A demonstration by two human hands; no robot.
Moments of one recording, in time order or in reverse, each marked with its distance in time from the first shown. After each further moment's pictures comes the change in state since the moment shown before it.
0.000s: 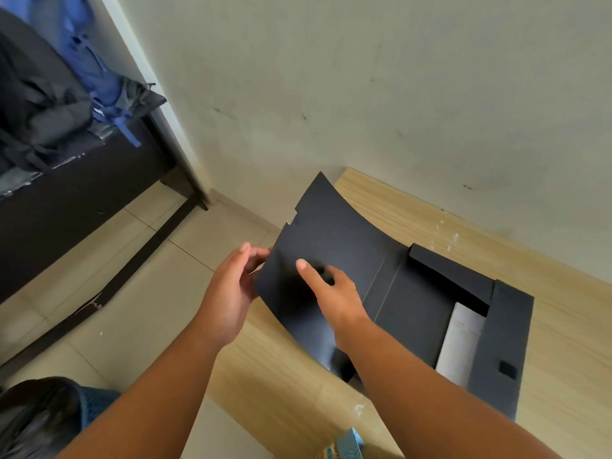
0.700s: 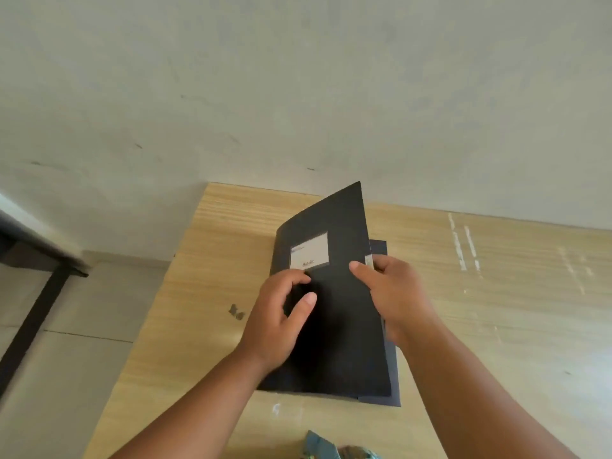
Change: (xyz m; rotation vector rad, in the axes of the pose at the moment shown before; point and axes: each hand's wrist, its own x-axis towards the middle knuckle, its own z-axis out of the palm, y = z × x) left_hand -0.018 -0.097 0.177 0.720 -0.554 0.486; right_hand -0.093 0.014 -0.216 0.076 0.531 -0.038
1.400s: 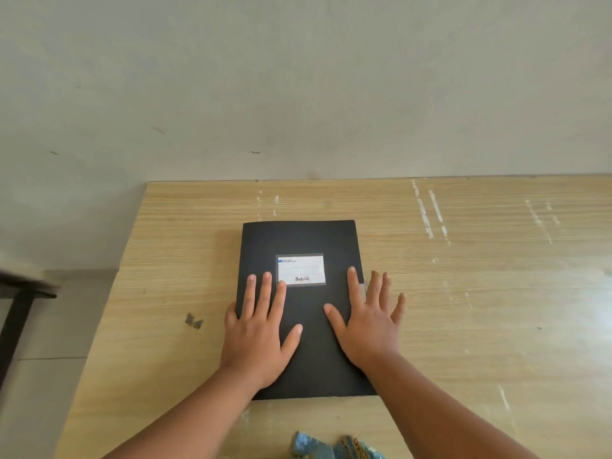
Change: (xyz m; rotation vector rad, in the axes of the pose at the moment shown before) left_hand -0.003 -0.054 0.064 1.069 -0.345 -0.039; right_hand 0.034 0.148 -0.013 -0.971 0.131 -0.114
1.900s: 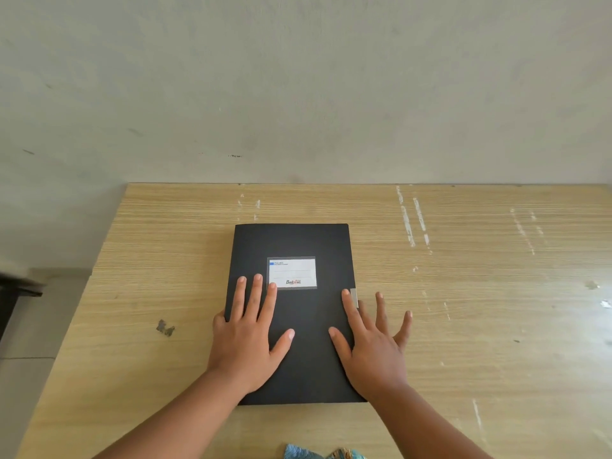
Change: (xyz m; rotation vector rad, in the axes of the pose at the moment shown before) left_hand 0.015 0.029 0.001 0.025 -0.016 -0.011; right_hand -0.011 0.055 -0.010 0.009 -0.033 -0.083
